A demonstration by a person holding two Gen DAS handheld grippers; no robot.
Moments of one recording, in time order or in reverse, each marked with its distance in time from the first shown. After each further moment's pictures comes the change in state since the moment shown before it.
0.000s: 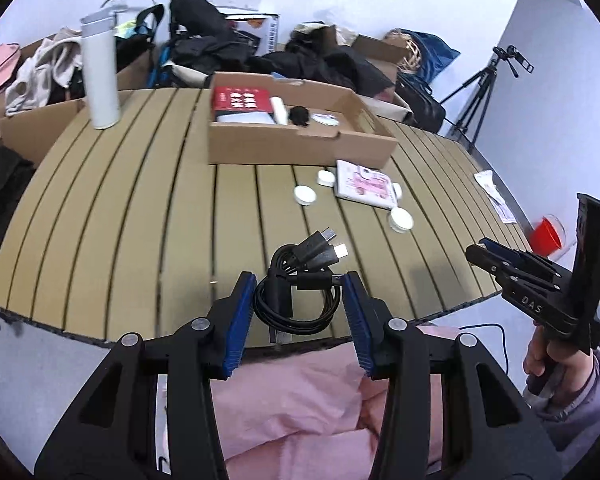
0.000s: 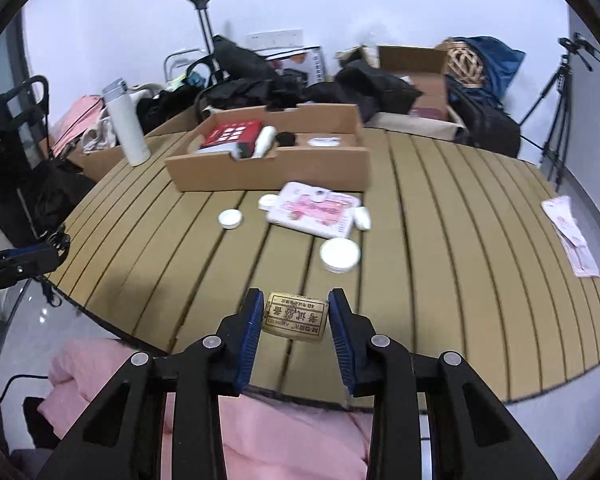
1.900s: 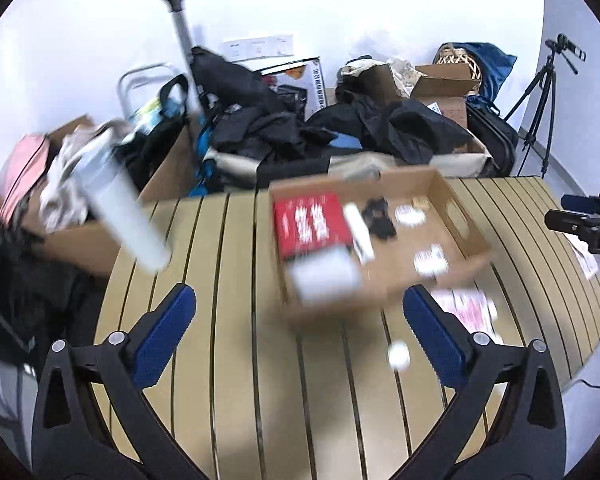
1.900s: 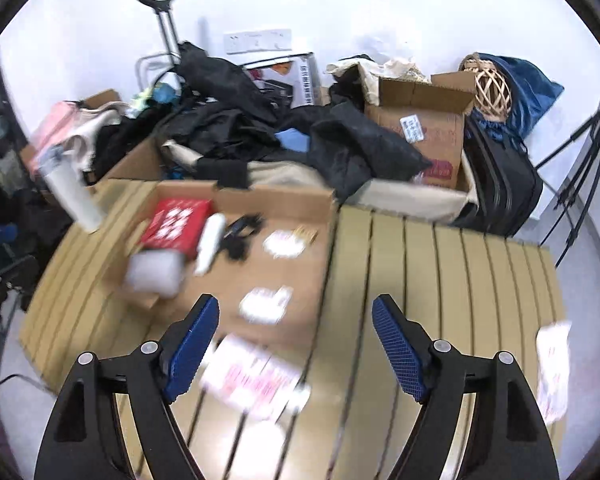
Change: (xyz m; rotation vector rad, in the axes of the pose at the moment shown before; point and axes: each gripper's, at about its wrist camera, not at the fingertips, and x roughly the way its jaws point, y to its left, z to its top) left arm 0.037 0.012 0.168 0.108 -0.082 0.309; right arm 0.075 -0.058 0.222 -0.050 0.101 0.025
